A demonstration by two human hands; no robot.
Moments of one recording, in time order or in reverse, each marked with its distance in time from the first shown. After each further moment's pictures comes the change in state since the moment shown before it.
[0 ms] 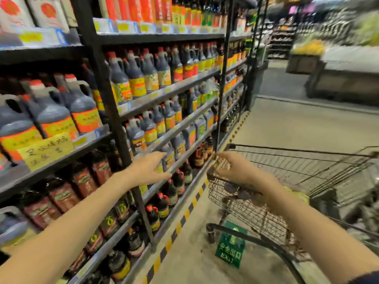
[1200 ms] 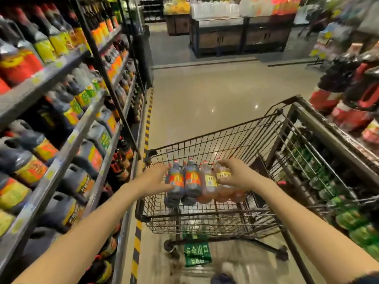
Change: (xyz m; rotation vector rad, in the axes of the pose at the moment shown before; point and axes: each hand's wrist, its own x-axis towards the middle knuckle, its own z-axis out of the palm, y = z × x) left_hand 0.359 0.154 0.103 0.075 -0.326 0.520; right_hand 0.055 0.268 -0.012 0.124 0.137 0.654
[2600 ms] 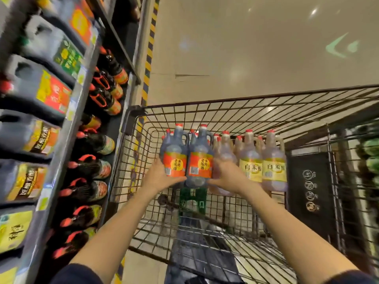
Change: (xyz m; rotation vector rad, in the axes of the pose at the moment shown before) left_hand 0.233 -0.102 0.205 -0.532 -0.175 -0.585; right_hand 0.253 0.120 0.184 0.046 -0.445 -0.047
